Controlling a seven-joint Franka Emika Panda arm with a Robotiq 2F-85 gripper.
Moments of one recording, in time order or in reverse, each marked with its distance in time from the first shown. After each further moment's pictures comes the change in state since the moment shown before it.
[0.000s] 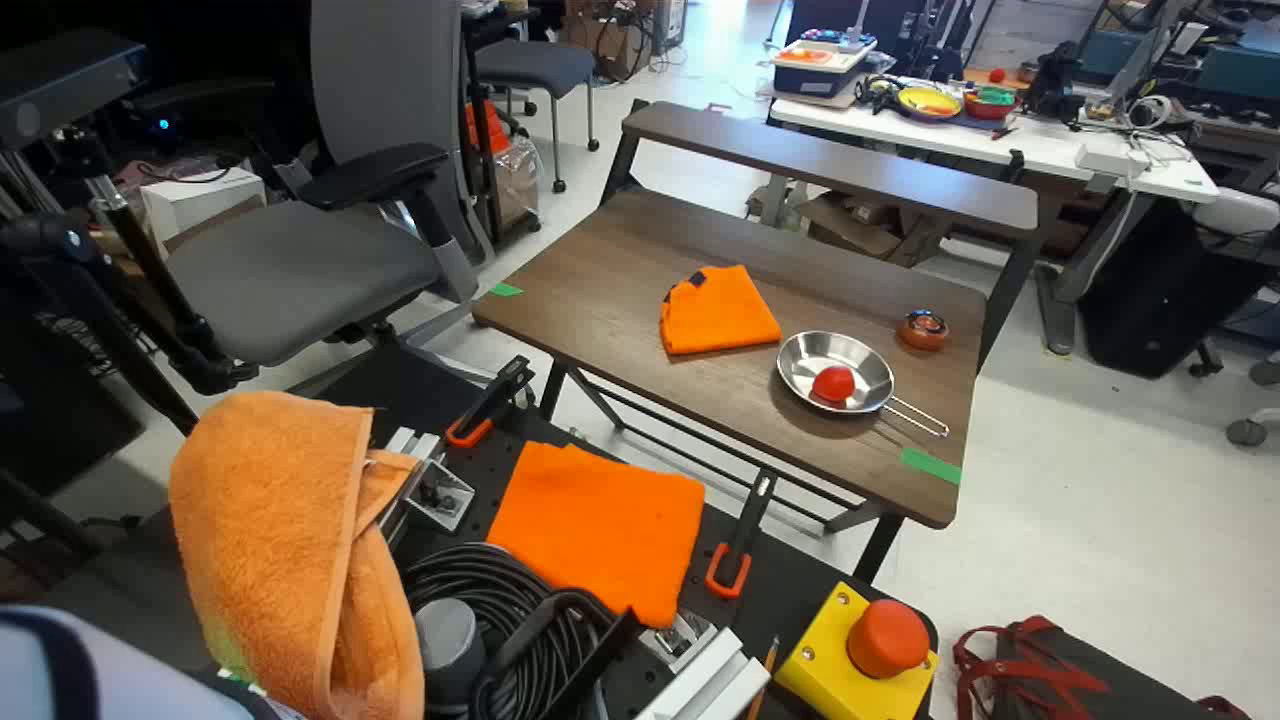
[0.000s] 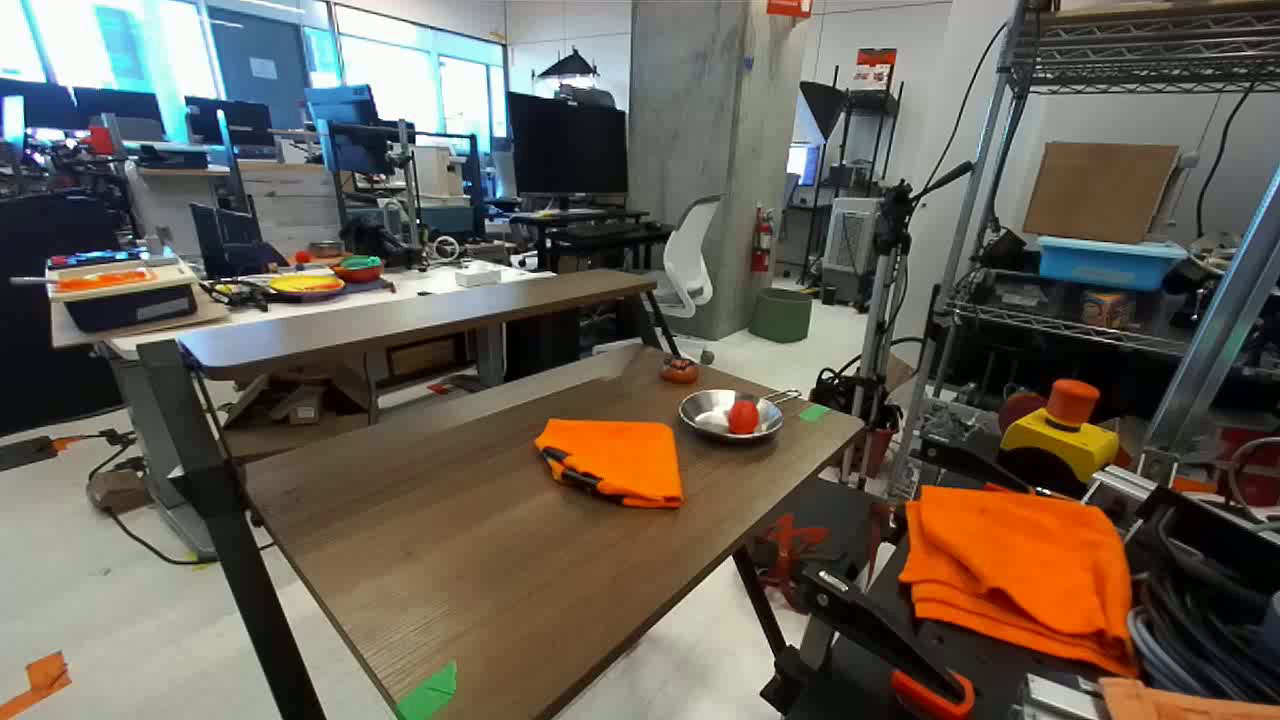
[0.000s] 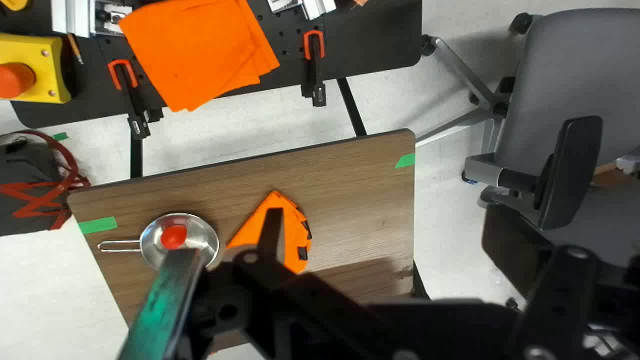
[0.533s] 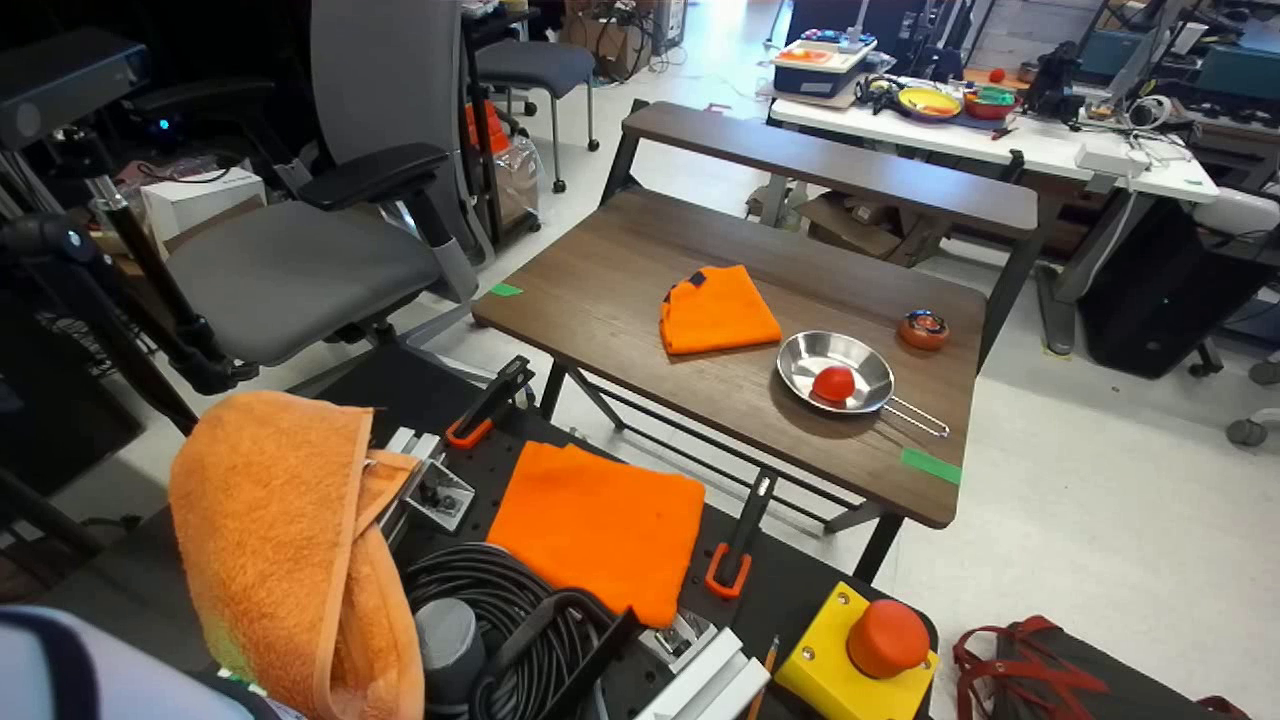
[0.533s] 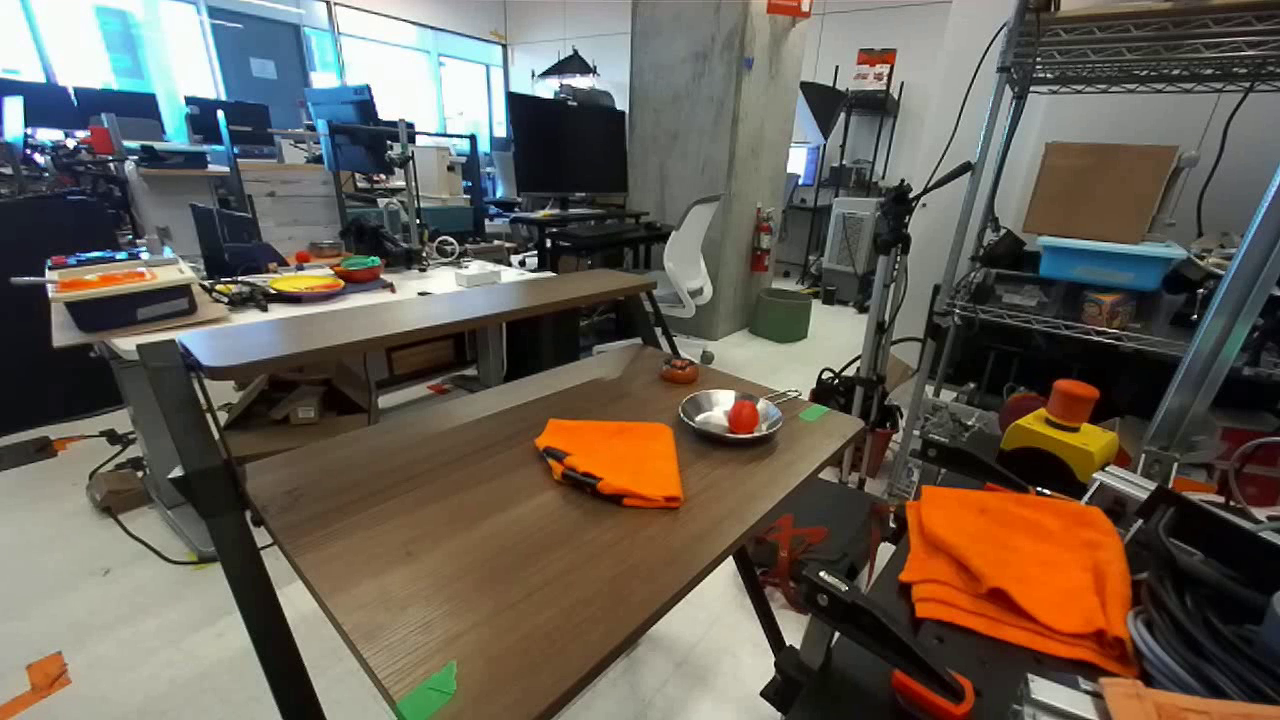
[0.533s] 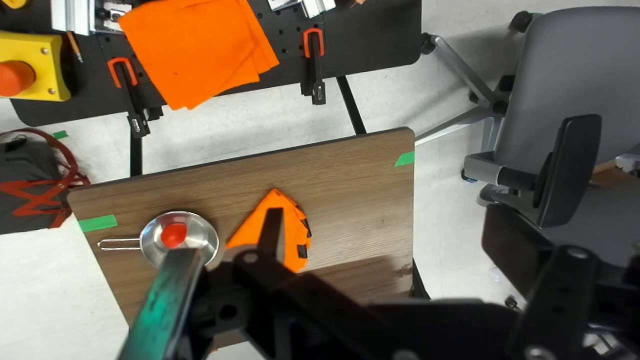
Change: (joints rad) arm -0.001 0.000 0.000 0.002 0.000 0.000 0.000
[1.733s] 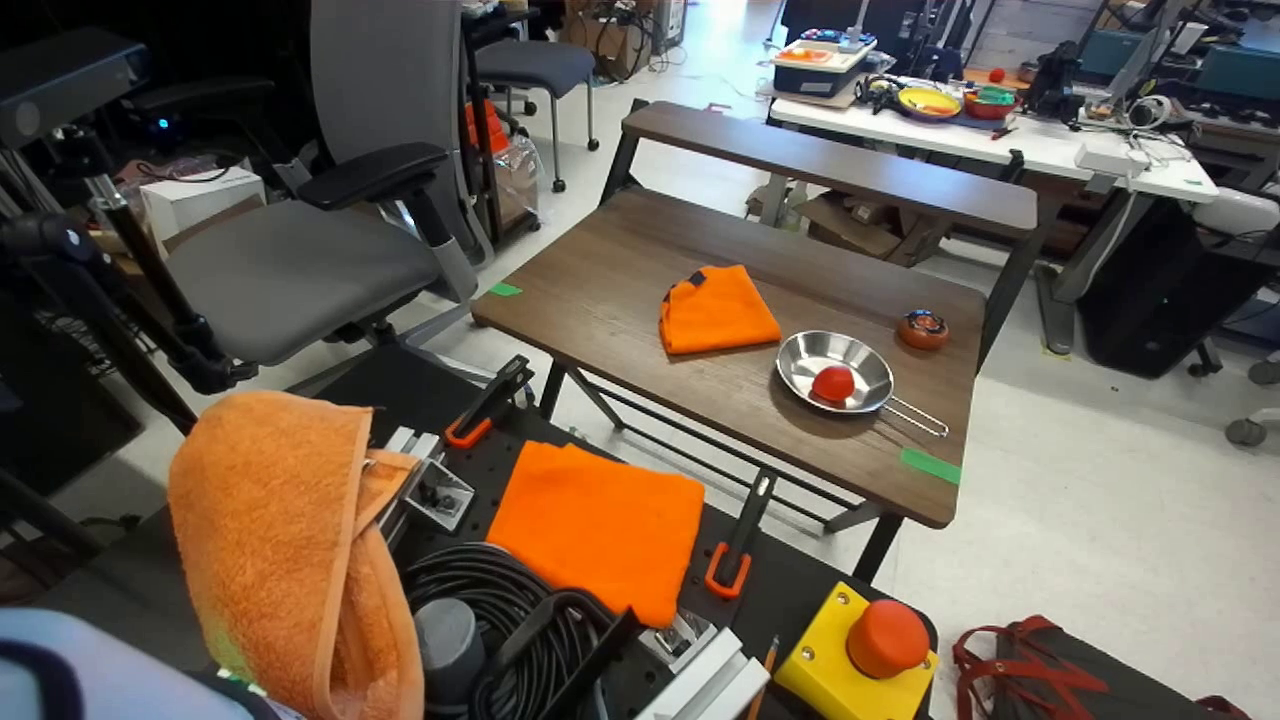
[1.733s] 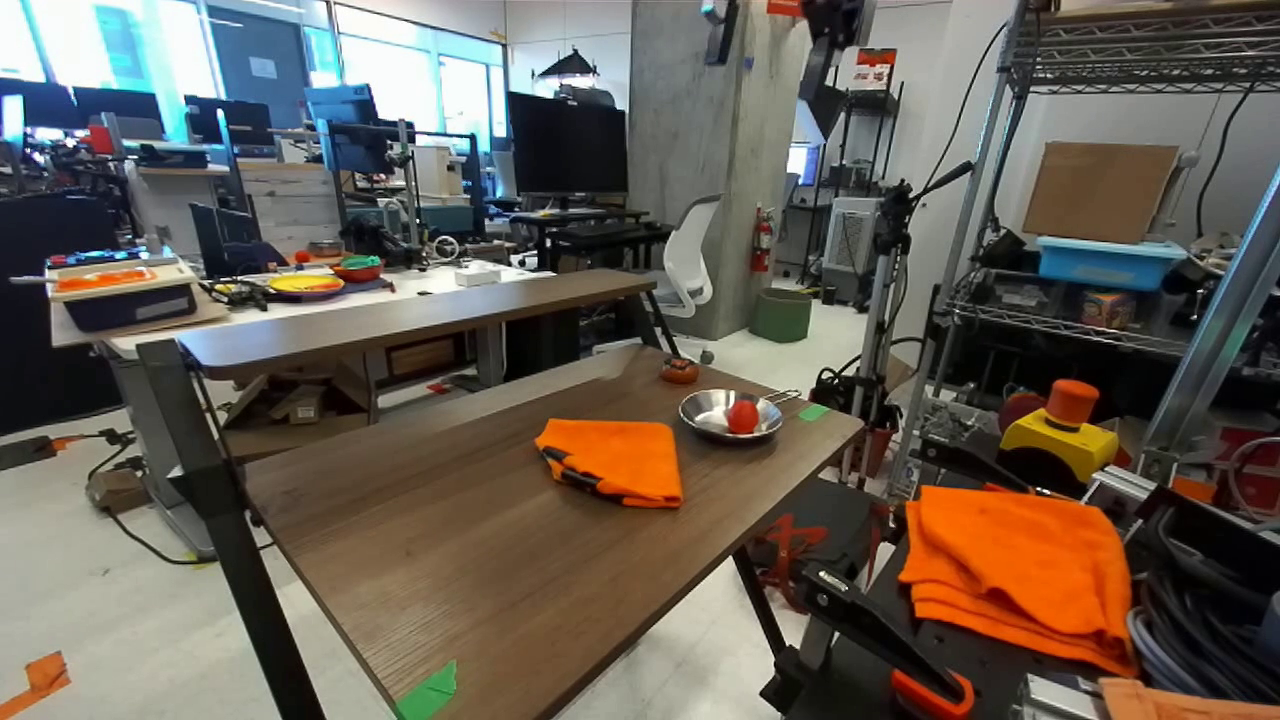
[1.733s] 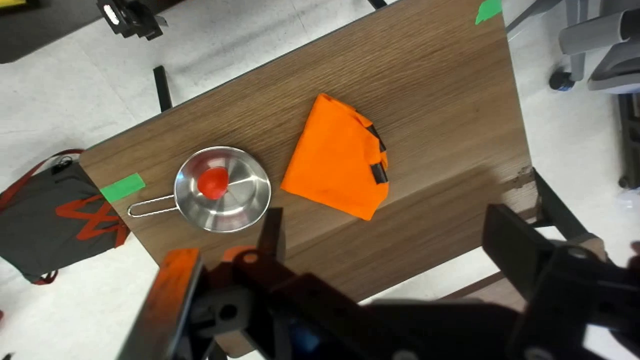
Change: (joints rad) arm -0.123 0.763 0.001 0.334 -0.064 0.374 0.139
